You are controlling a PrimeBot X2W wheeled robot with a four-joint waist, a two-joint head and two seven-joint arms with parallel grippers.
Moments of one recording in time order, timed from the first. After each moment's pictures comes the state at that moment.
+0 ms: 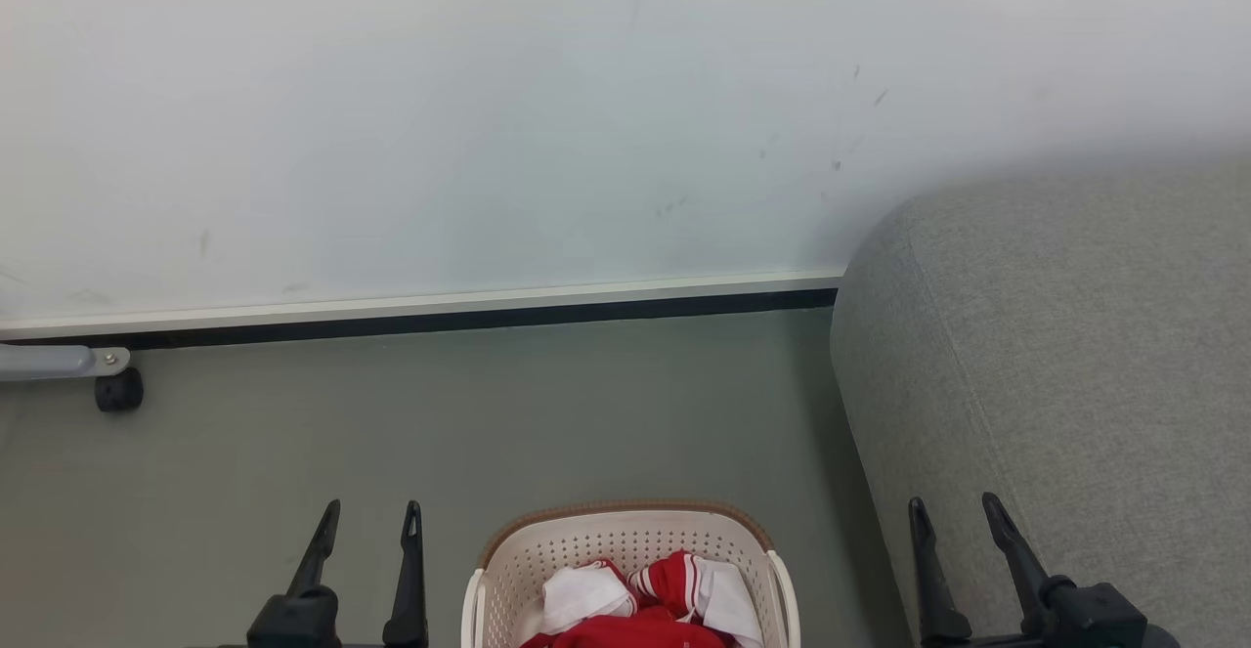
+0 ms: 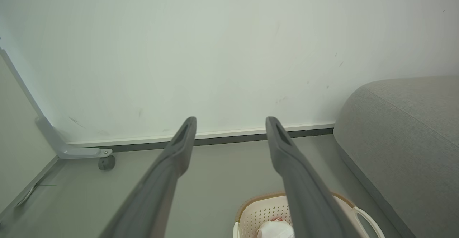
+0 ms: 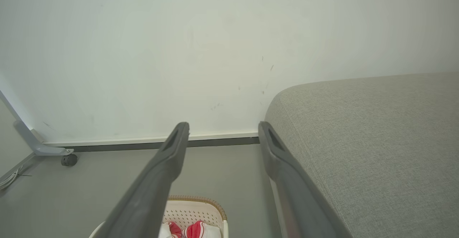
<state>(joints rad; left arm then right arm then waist) 0.01 0.11 -0.20 0.23 -0.22 0.10 -0.25 0.03 -0.11 0.25 0.15 0.25 -0.10 -0.25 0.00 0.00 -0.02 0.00</state>
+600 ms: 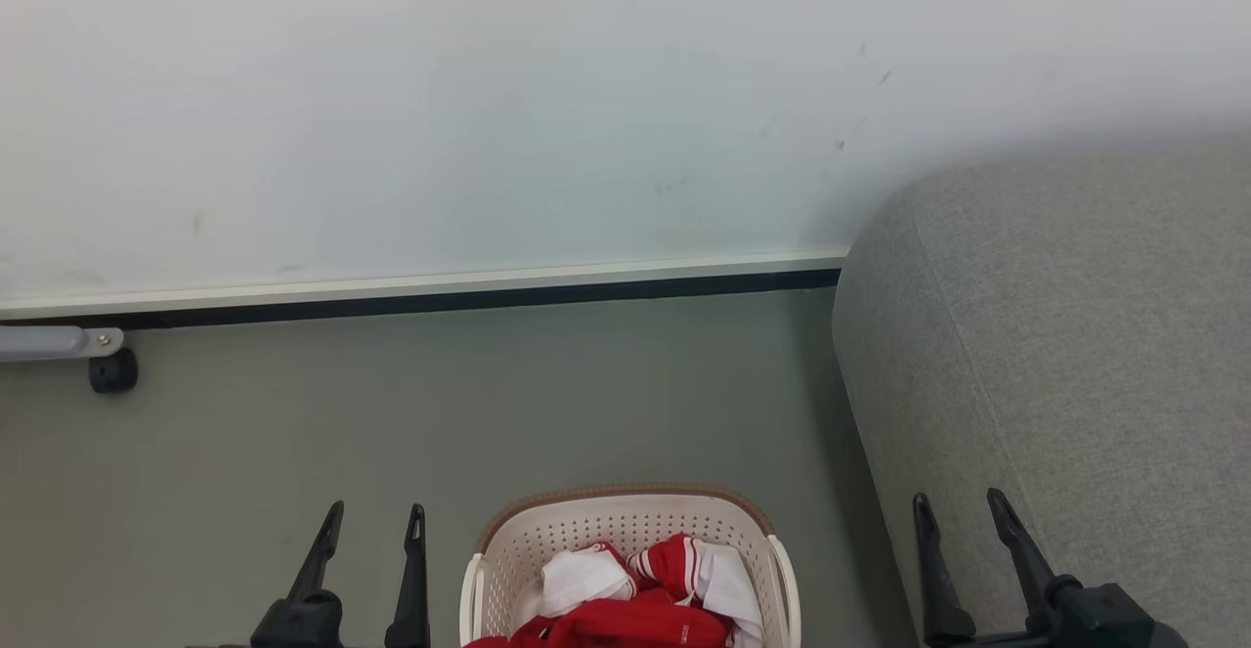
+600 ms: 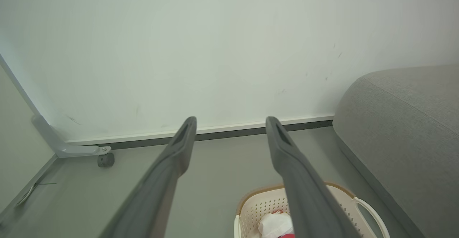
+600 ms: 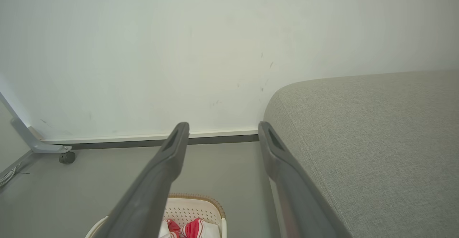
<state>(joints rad) 0.02 0.11 -0.19 0.21 -0.19 0.09 -0.25 0.04 -0.11 0.24 0.13 0.23 -0.09 -0.25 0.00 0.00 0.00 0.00</state>
